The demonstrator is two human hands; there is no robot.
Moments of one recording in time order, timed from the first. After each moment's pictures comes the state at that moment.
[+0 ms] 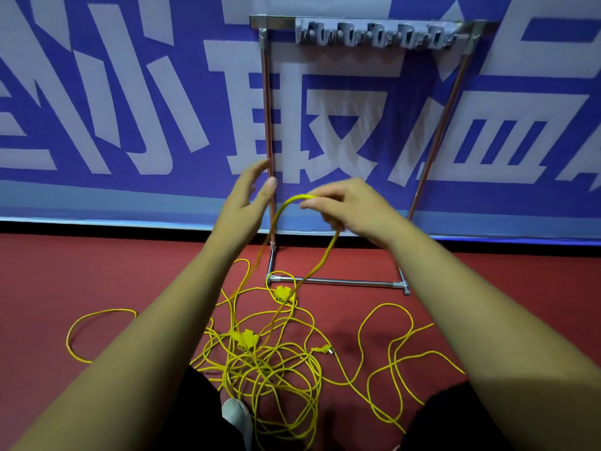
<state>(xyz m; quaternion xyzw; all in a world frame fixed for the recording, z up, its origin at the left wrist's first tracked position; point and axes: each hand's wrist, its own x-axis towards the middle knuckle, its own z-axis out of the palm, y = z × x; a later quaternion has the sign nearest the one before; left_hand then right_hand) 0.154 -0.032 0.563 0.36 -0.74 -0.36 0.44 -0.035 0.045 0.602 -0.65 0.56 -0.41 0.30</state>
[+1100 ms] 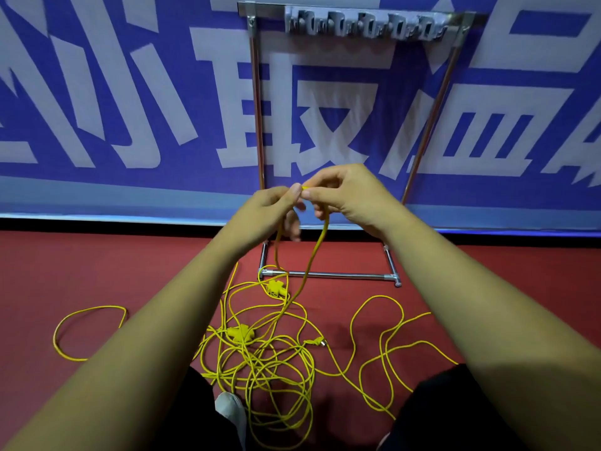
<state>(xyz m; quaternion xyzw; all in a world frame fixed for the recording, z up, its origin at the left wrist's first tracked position) 0.130 -0.019 0.565 0.30 -0.76 -0.49 0.32 -0.040 0.049 0.606 -0.61 0.54 -0.46 0.35</state>
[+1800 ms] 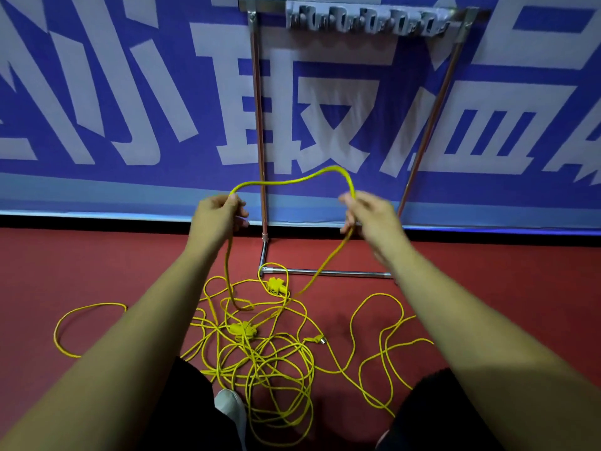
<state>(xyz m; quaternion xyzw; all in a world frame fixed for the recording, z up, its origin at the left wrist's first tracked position) 0.171 -0.067 0.514 0.47 -0.60 -0.46 0.45 -0.080 0.040 0.520 -0.46 0.59 -0.59 0.31</state>
